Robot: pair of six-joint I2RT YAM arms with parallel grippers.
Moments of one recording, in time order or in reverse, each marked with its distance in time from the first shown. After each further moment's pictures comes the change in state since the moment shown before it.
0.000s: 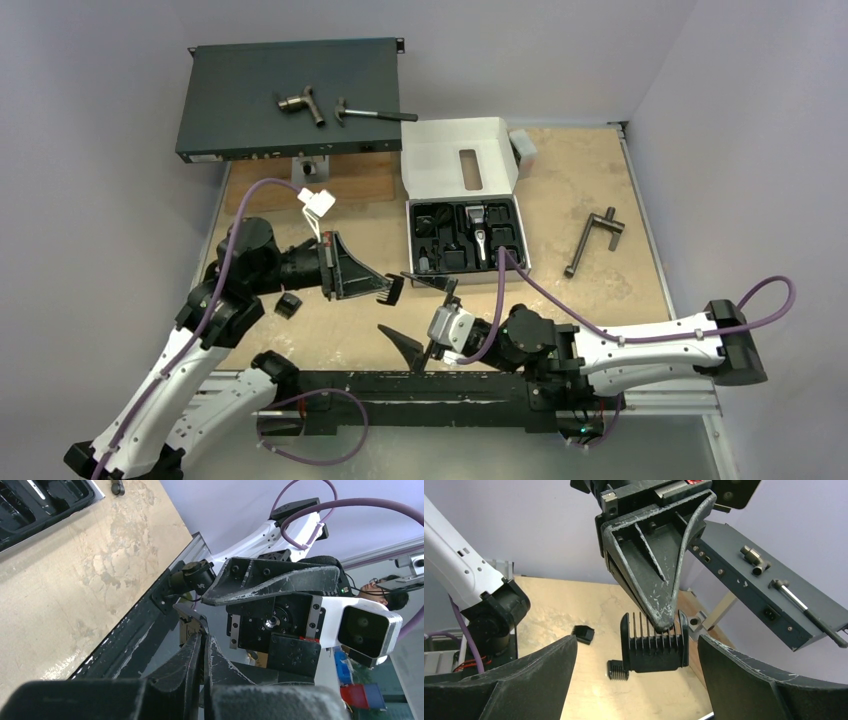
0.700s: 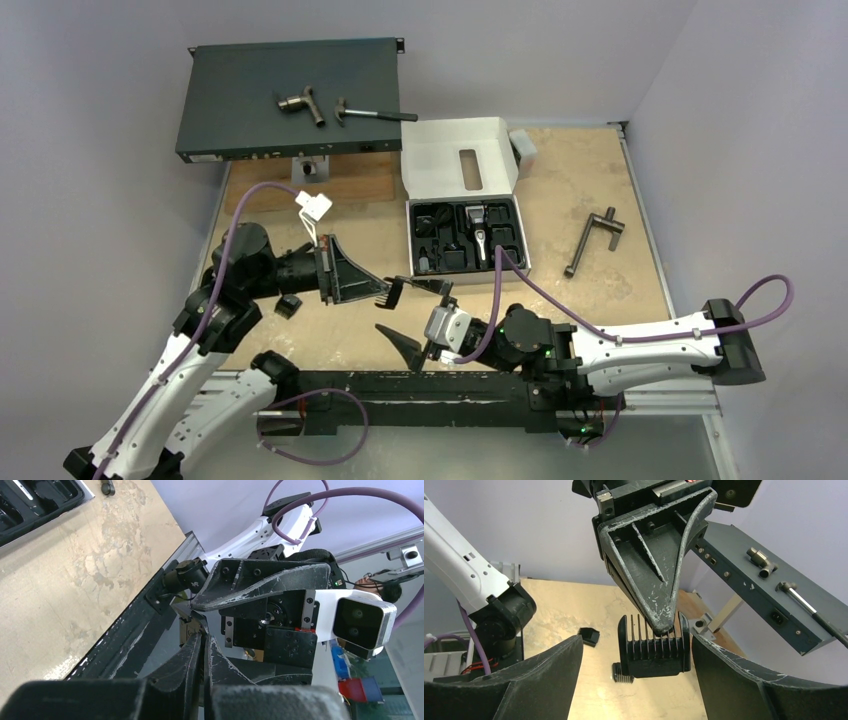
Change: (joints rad) left arm 0.000 -0.024 -0.023 0.025 0.022 -0.018; right arm 0.000 0.027 0.021 -0.003 -0.015 0.017
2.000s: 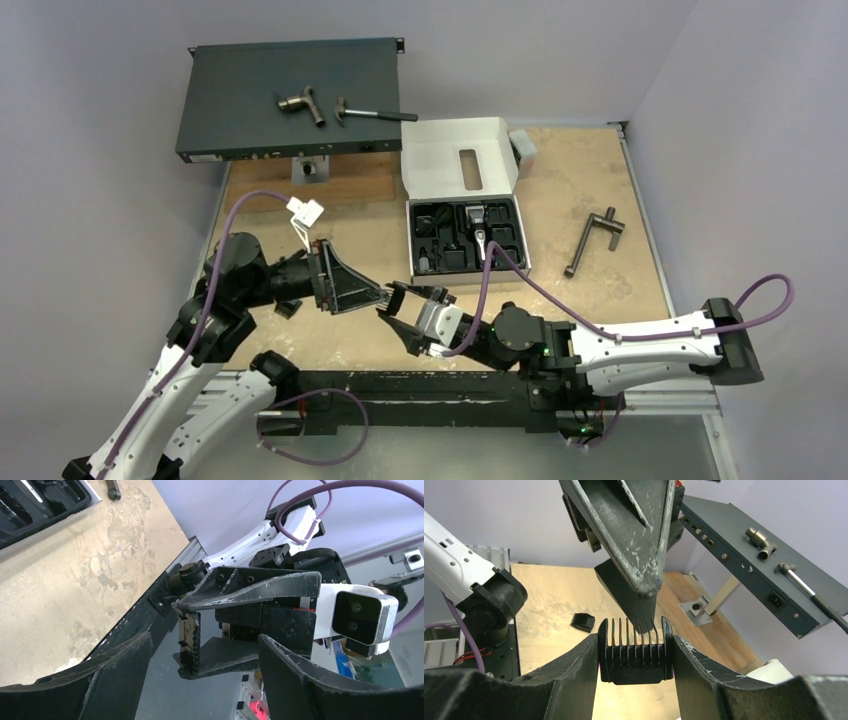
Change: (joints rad) left arm 0.000 -0.058 -0.026 -0.006 -0.013 0.001; right arm -0.006 0.026 0.042 -0.078 0.052 0.017
